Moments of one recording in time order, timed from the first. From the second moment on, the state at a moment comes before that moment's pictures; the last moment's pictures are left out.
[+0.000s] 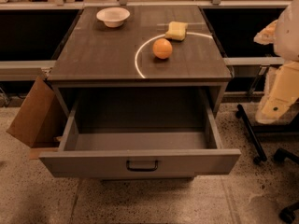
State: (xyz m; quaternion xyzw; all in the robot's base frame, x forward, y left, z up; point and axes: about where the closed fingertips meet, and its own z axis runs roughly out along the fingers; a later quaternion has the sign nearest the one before) arm 0.438 -0.216 0.979 -0.60 0.78 -0.04 0.16
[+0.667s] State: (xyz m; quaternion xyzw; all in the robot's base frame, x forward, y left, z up) arm 0.431 -0.213 0.966 -0.61 0.78 -0.02 0.17
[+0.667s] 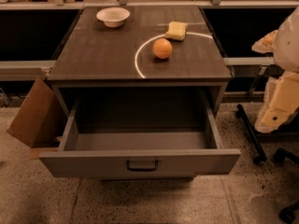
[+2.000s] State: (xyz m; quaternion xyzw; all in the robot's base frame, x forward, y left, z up) arm 0.398 -0.194 0.875 -0.62 0.77 0.07 0.16
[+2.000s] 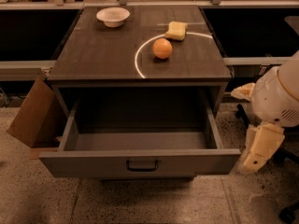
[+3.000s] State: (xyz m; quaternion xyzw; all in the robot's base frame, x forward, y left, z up) arm 0.362 -0.209 0.751 -0.64 0.76 0.11 0.11
